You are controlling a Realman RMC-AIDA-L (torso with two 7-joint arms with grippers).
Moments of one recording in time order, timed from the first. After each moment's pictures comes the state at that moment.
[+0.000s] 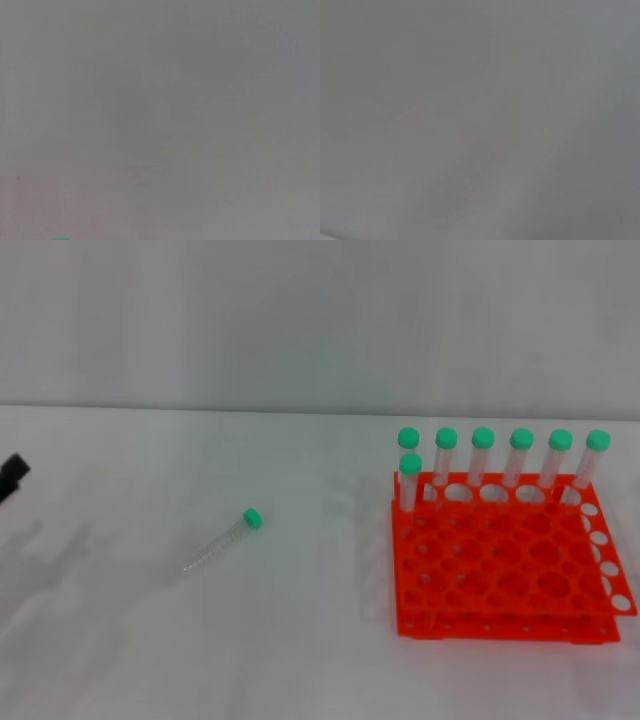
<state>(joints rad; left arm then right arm) -0.42 -2.01 2.82 -0.47 -1.03 1.50 -1.29 0.41 2.02 0.43 0.18 -1.75 -1.19 0.22</state>
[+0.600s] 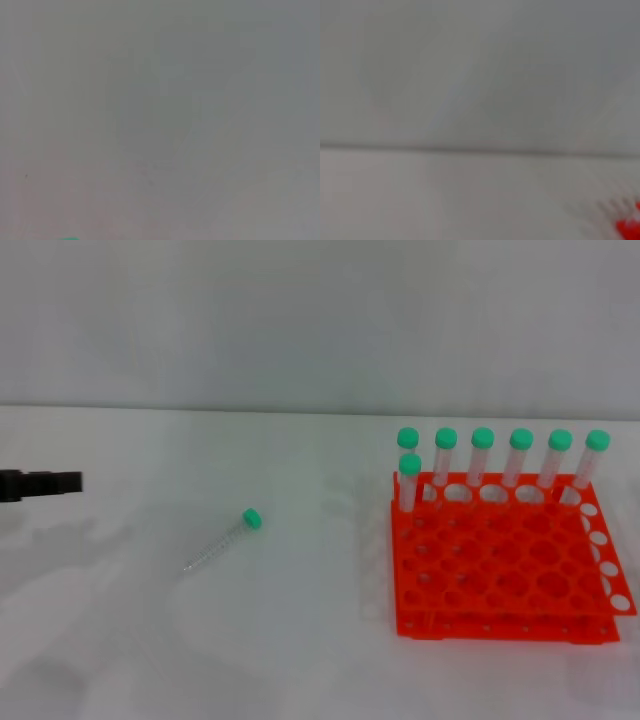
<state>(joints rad) -0.79 -1.88 2.85 -0.86 -0.24 1.68 -1.79 0.43 2.02 0.42 0.18 -1.76 -1.18 0.22</state>
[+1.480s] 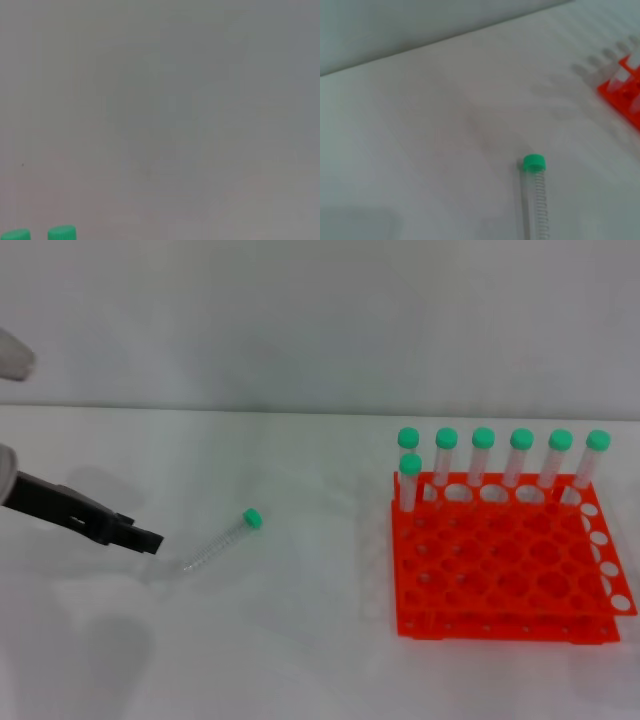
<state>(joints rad) -1.05 -1.91 2.85 -0.71 0.26 1.51 -1.71 0.43 2.02 0.42 0.18 -1.76 -1.15 0.22</state>
